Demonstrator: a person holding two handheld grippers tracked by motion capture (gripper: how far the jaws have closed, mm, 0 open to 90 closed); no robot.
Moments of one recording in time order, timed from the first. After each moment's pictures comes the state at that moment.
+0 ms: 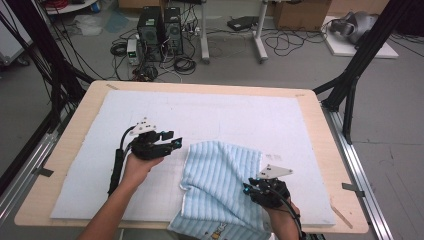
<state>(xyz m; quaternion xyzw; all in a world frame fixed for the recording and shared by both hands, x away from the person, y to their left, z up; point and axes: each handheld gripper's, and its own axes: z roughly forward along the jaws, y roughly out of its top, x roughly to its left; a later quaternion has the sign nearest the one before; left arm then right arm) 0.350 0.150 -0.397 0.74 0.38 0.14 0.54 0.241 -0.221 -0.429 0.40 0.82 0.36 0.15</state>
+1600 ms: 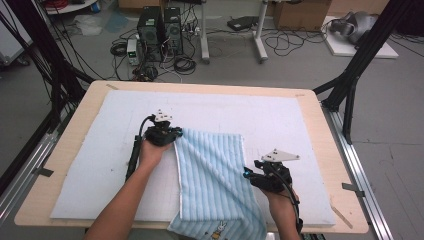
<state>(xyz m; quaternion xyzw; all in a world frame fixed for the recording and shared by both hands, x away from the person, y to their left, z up) 0.412 0.137 -0.436 0.77 0.43 0.19 0.43 0.270 -0.224 -0.410 0.44 0.79 0.39 0.17</state>
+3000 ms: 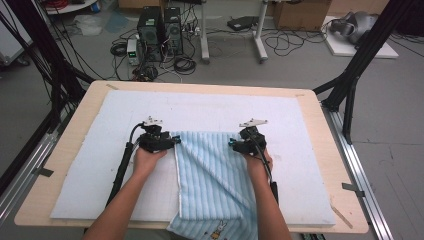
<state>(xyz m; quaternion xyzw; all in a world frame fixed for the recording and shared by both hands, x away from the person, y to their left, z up) 0.395 0.153 -0.449 0.73 0.50 0.14 0.44 0.394 -0.181 -0.439 0.46 0.79 0.34 0.20</state>
